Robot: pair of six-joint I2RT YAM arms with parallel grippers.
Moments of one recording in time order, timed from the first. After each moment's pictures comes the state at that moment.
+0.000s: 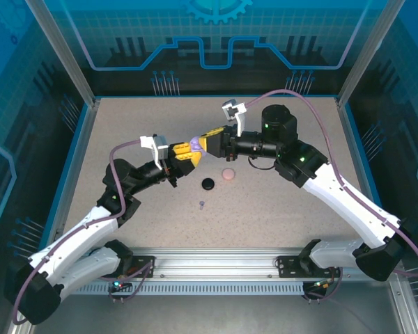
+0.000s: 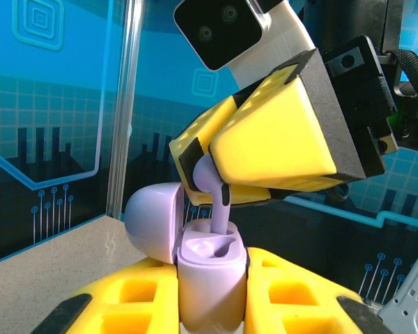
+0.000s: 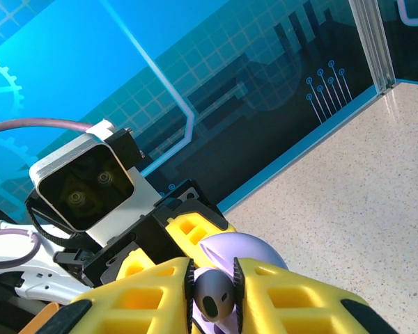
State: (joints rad) left arm -0.53 0.90 0.64 0.56 0.54 -0.33; right arm 0.72 1.26 1.35 -0.26 -0.56 0.47
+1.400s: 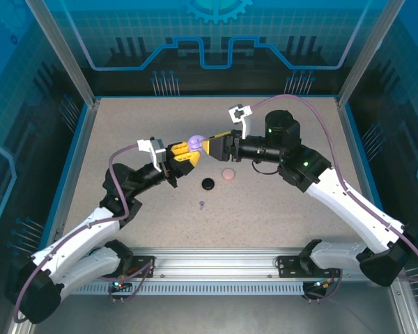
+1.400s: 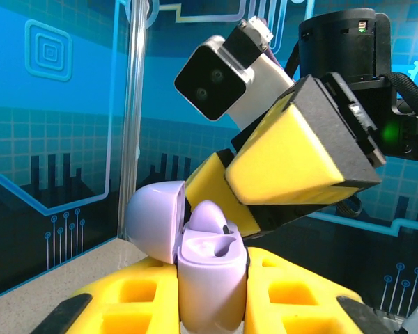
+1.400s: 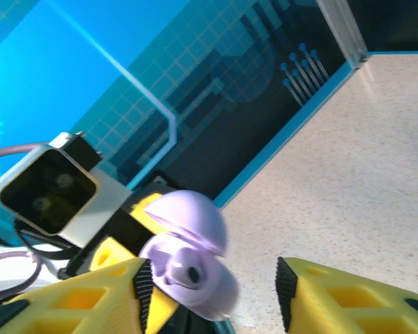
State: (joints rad) left arm -0.53 0.91 0.59 0.68 0.51 -0.29; right arm 0.70 1.21 1.29 -0.30 -0.50 0.57
